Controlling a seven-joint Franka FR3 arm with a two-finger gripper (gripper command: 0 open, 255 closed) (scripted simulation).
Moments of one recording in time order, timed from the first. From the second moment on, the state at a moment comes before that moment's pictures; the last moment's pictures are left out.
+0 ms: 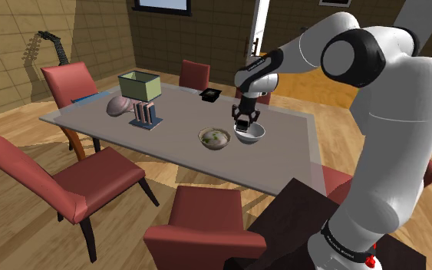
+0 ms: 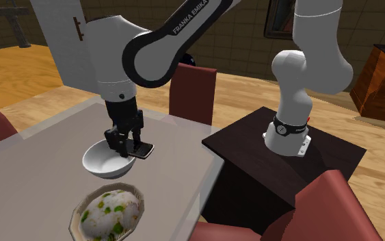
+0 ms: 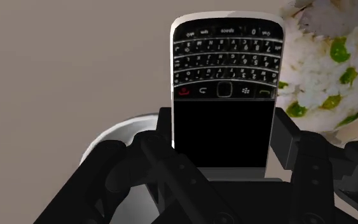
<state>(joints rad) -0.14 0.32 -0.25 -1.94 0.18 2.25 0.51</state>
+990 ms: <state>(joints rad) -0.08 0.62 -0.19 -1.50 0.20 2.13 0.67</state>
